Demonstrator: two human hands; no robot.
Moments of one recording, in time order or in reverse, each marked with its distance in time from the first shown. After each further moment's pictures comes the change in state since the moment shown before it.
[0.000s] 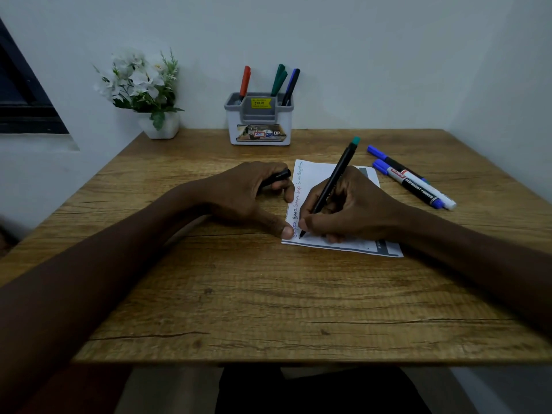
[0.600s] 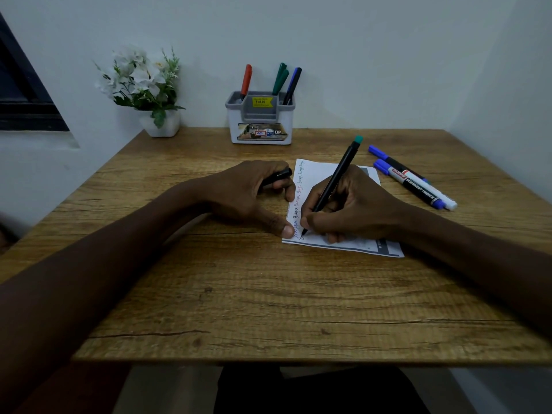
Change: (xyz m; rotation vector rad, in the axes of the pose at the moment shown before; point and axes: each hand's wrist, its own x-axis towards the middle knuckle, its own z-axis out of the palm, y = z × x) left_hand 0.003 -0.006 0.000 -0.033 0.004 0.016; right_hand 0.001 0.001 -0.003 0.003 -0.019 0.001
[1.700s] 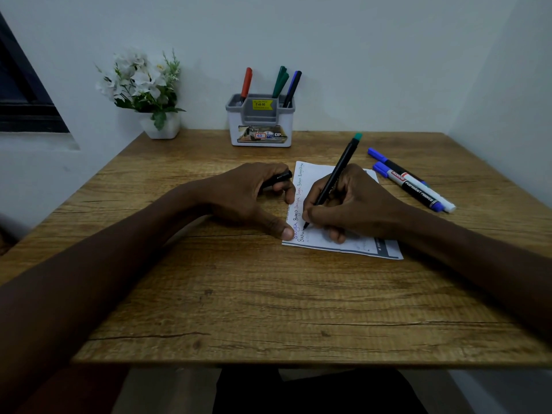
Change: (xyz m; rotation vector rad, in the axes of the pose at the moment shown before) left_hand 0.000 -0.002 0.000 -0.002 -0.009 0.019; right_hand 0.002 -0.005 0.002 0.064 0.092 0.173
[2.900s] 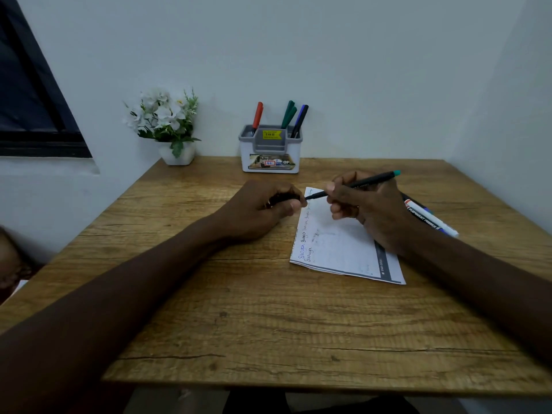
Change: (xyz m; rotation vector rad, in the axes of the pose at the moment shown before) left_hand 0.001 0.000 0.007 0.094 0.355 -0.010; right_hand 0.021 0.011 -0.013 0.469 0.369 -0.047
